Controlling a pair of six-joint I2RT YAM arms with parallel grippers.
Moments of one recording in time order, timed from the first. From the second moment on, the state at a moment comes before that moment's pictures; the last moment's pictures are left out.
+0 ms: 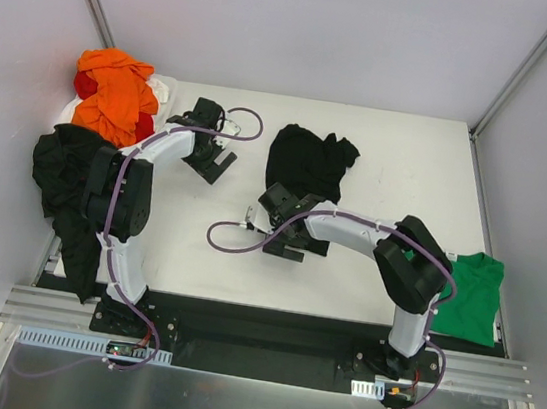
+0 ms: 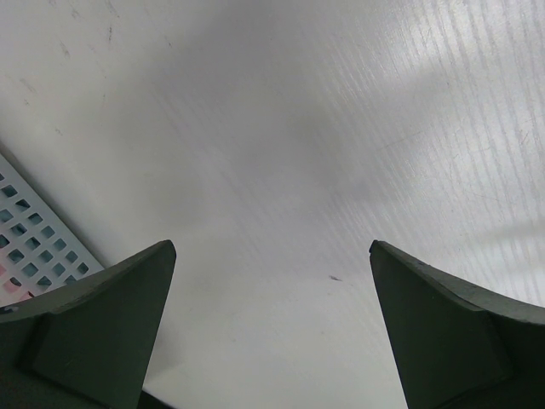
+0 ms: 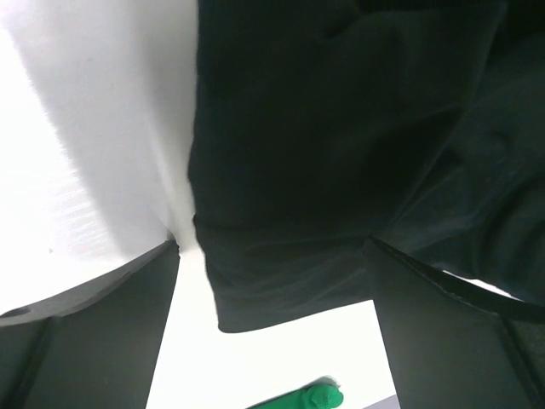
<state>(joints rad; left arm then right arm) -0.23 1.90 1.41 -0.64 -0.06 0.37 0.93 1.87 1.24 -0.65 0.23 -0.59</state>
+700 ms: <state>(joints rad) -0.23 1.91 1.41 -0.64 -0.06 0.37 0.83 1.97 1.38 -0.73 0.11 -0.66</state>
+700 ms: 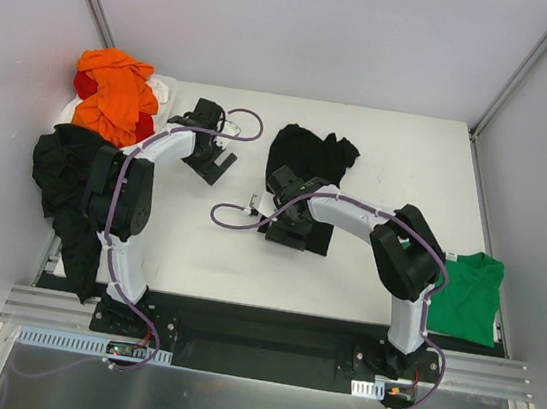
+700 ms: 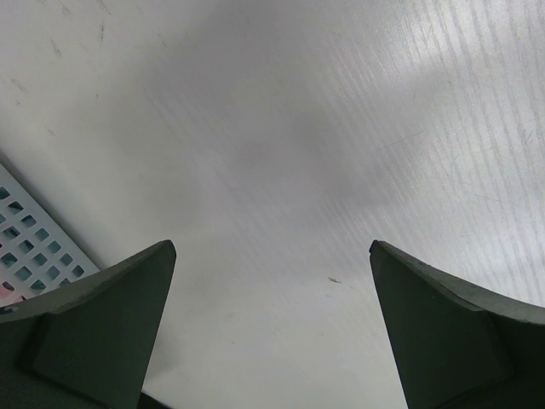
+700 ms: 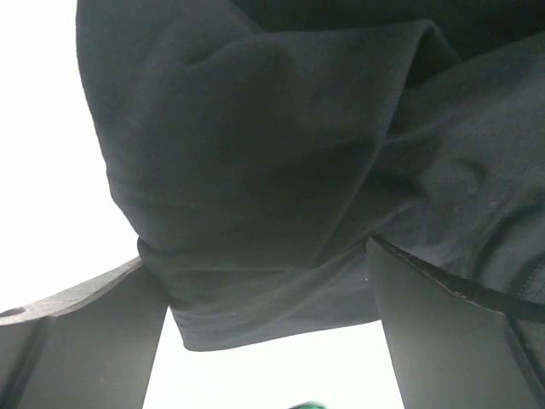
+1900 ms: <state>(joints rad) -0.23 1.91 1.40 -0.64 -0.06 0.37 1.12 1.85 1.21 -0.77 0.09 -0.57</state>
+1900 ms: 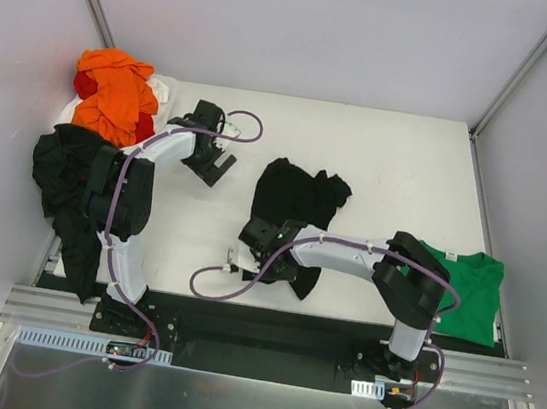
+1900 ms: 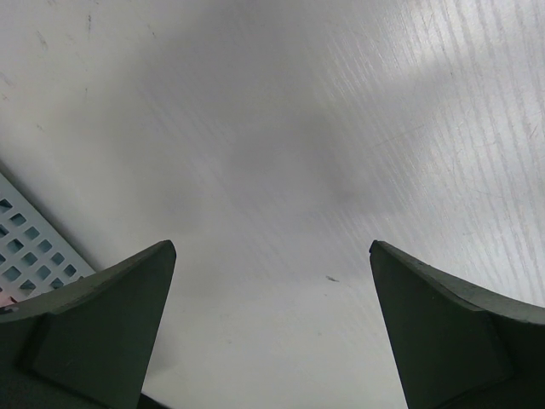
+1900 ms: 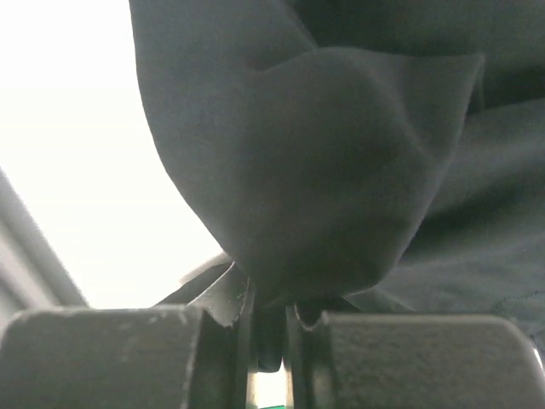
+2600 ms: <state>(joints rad) -0.23 1.91 1.37 -0.63 -0.05 0.37 1.14 1.63 1.40 -0.86 0.37 -0.55</state>
